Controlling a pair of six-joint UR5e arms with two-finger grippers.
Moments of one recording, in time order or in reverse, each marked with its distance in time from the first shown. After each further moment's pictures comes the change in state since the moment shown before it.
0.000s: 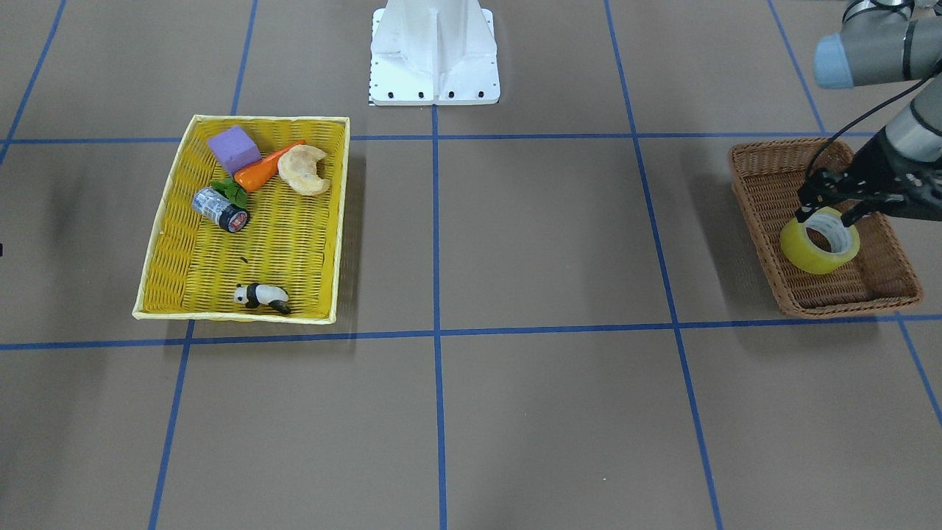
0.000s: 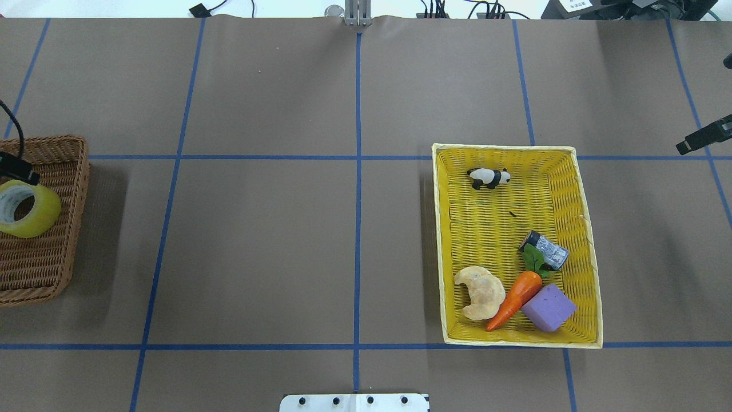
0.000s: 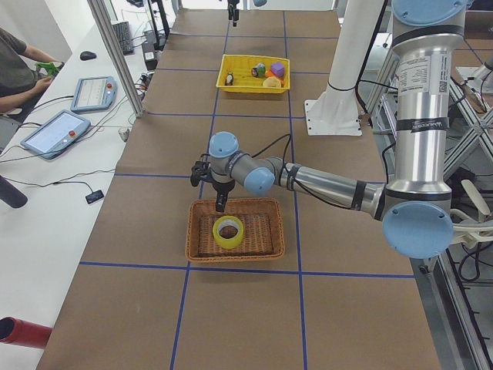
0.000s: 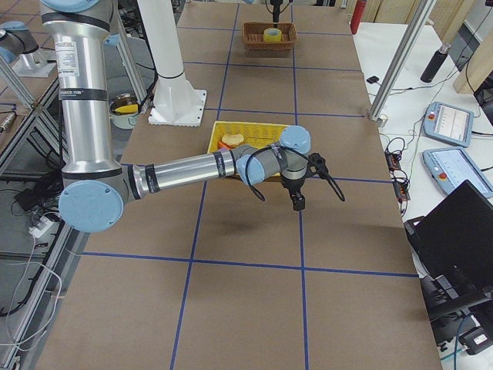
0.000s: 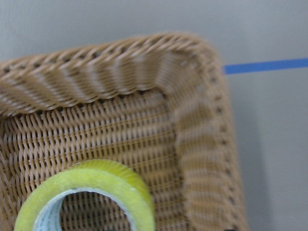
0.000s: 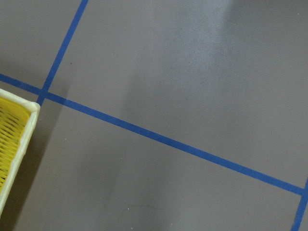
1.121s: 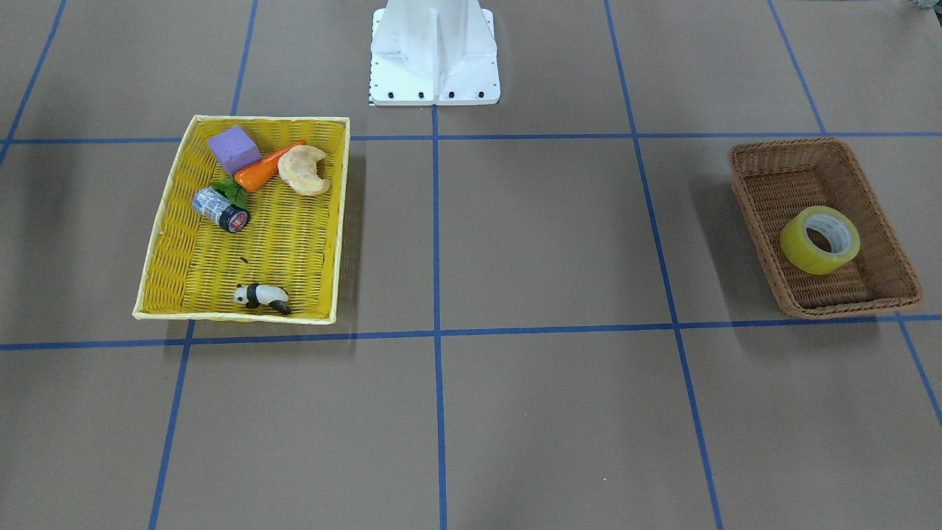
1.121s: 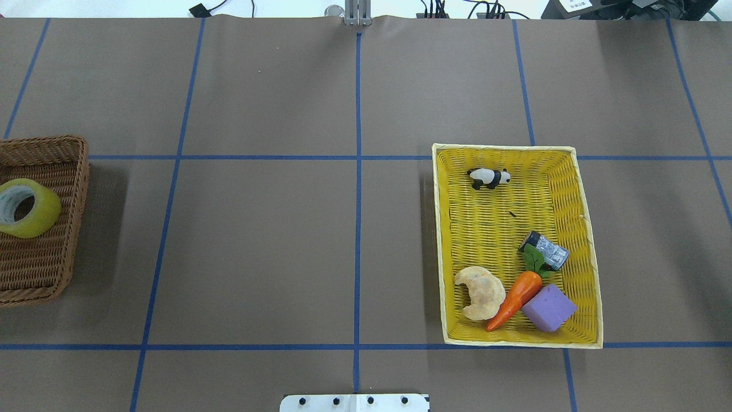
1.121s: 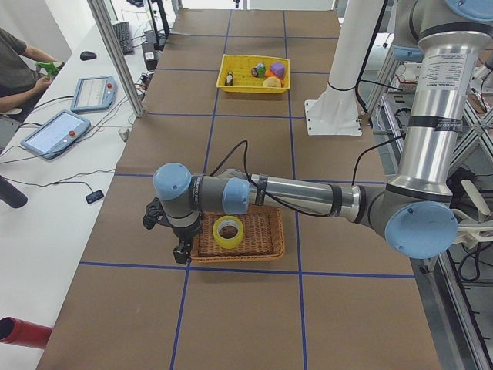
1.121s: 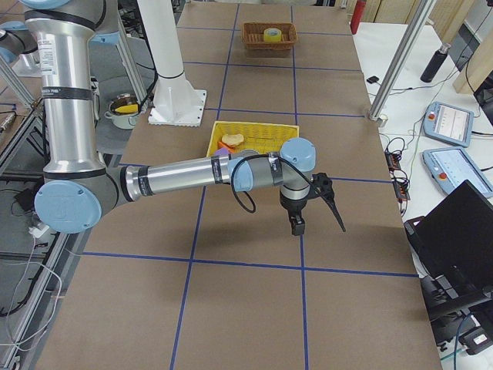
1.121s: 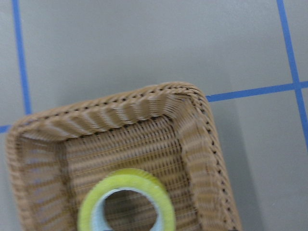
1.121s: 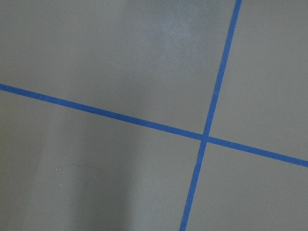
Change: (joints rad) left arm -0.357 -0.163 0.300 0.327 -0.066 0.627; right arm 0.213 -0.042 0.012 -0.220 0.005 -0.217
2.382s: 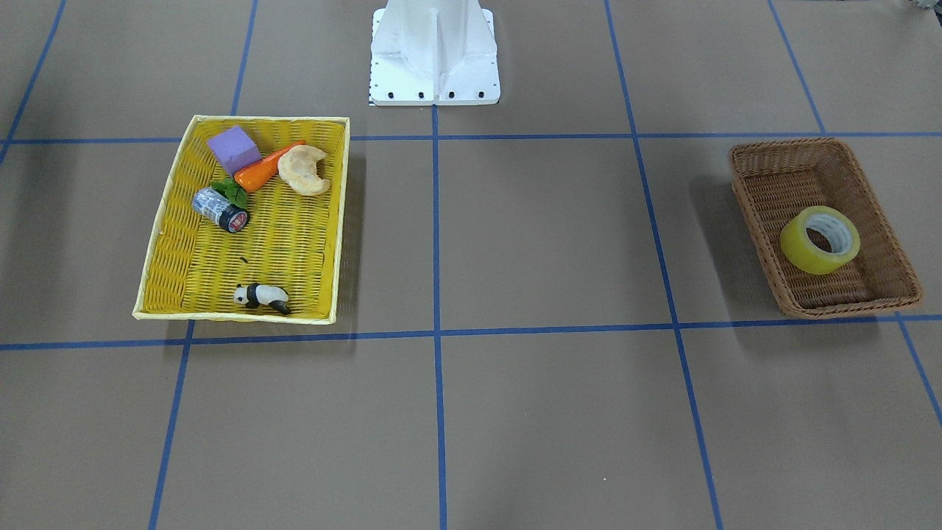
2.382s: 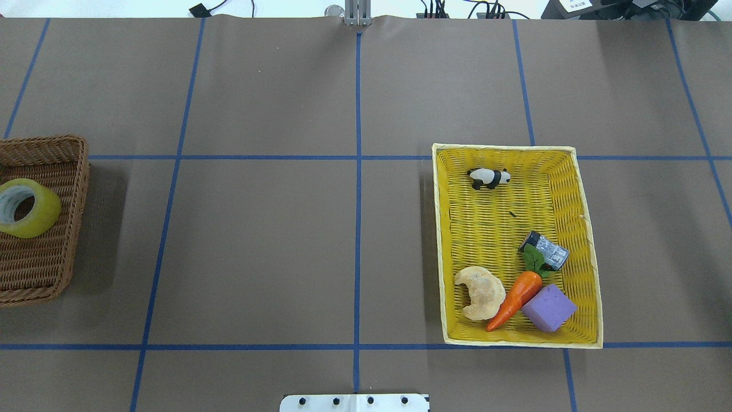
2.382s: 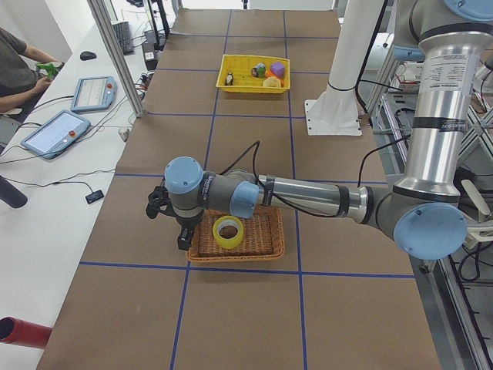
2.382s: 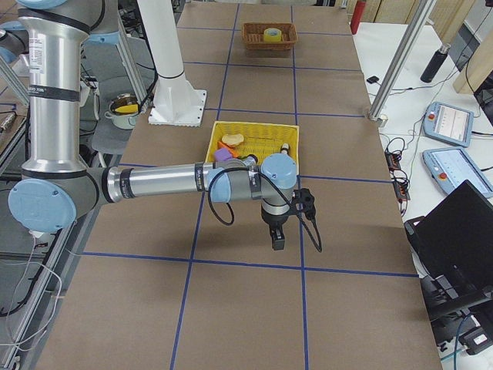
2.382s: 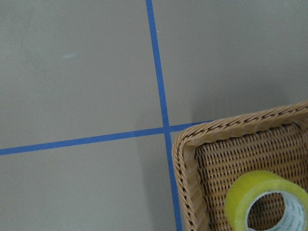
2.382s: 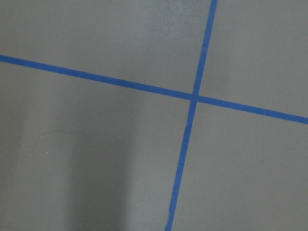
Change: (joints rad) left arm 0.010 0.057 -0.071 -0.176 -0.081 -0.202; right arm 0.007 -0.084 0.025 -0.005 0.022 0.002
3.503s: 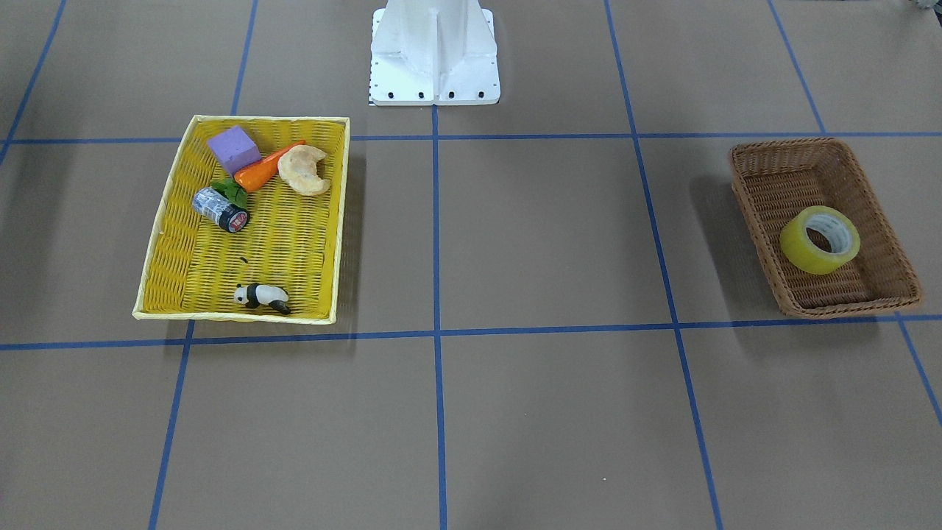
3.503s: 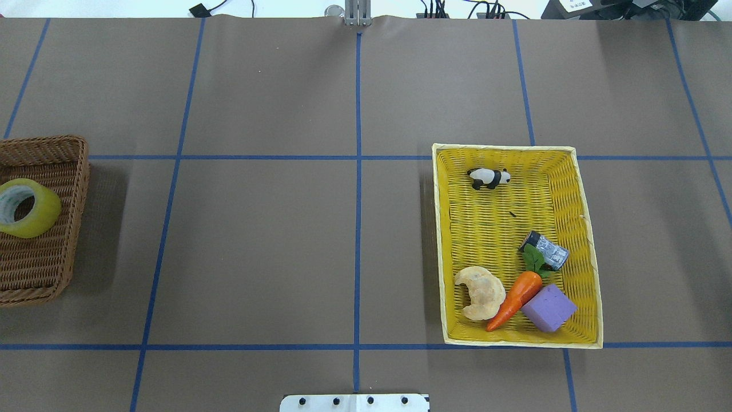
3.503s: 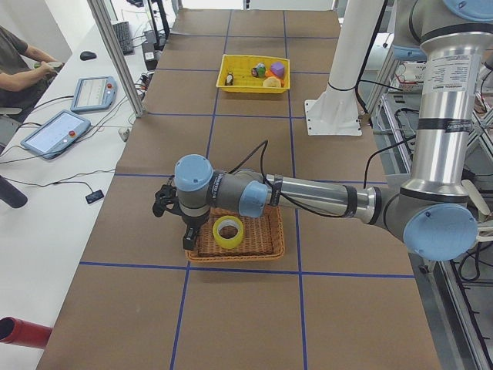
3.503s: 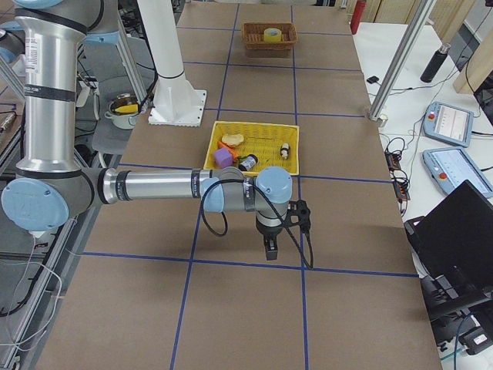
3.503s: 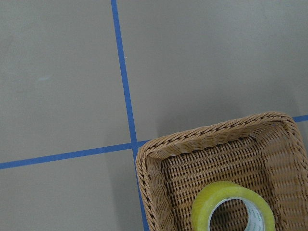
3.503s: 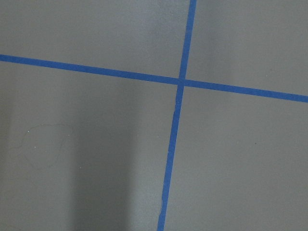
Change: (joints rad) left arm 0.001 0.029 -0.046 -0.007 0.030 -0.001; right arm 0.032 -0.021 -0.040 0.008 0.011 0.007
